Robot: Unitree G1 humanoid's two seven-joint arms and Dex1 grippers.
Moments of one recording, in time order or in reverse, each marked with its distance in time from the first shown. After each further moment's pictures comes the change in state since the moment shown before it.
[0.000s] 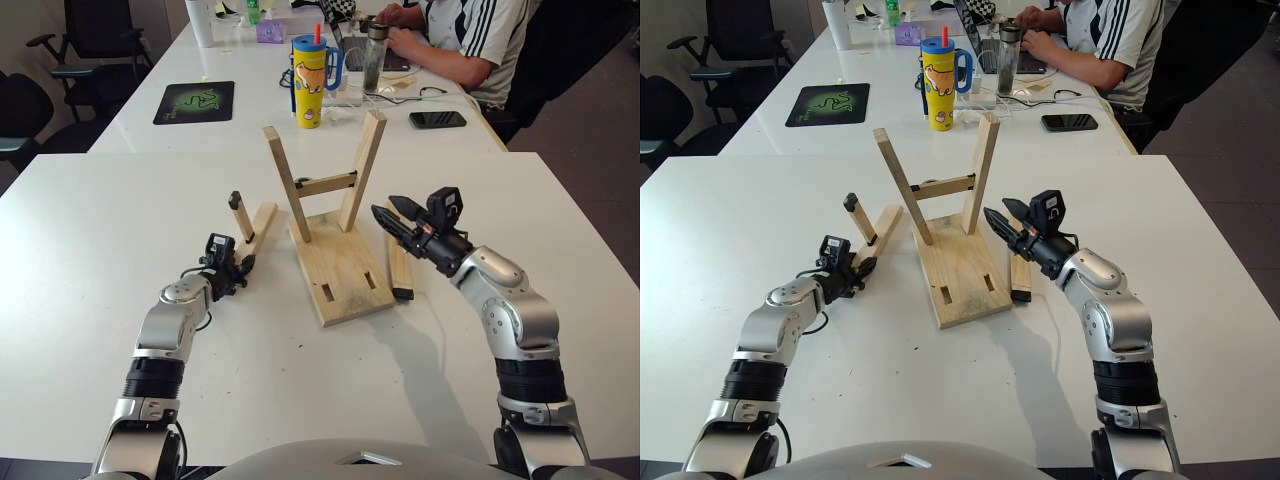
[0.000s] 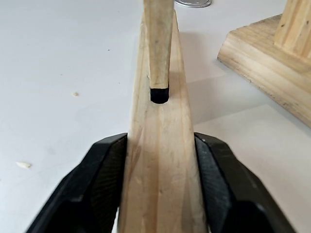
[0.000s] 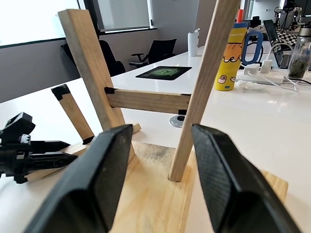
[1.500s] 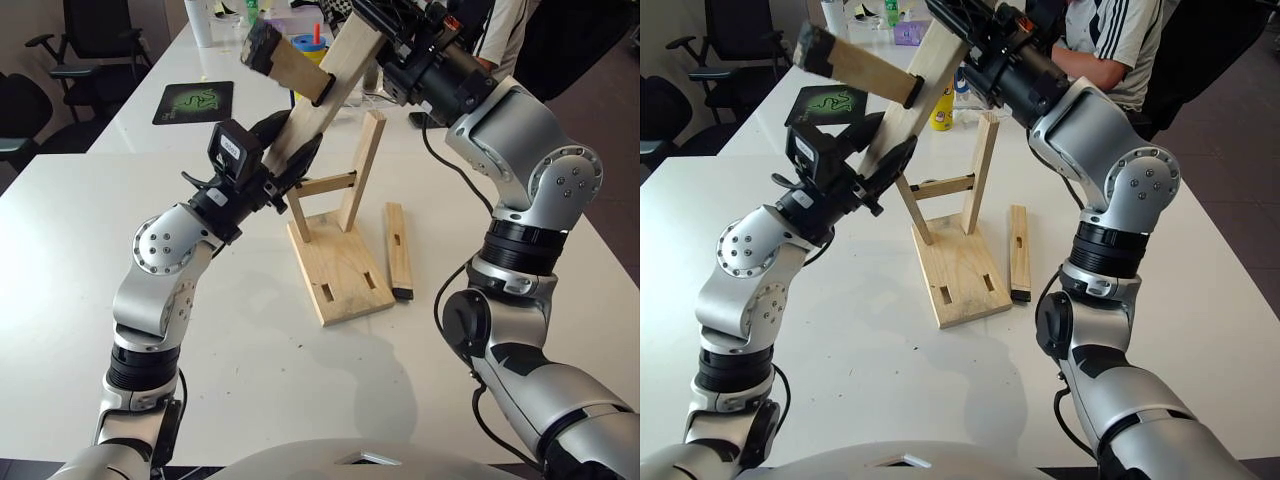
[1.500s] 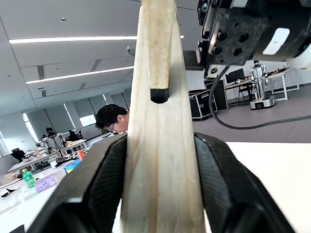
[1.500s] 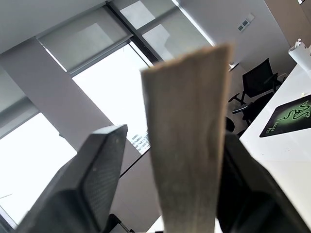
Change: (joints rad) left arm -0.167 0.057 -0.051 -0.581 -0.101 -0.208 -0.157; right arm -0.724 0.171 -0.303 0.213 1.075 0.471 -0.713
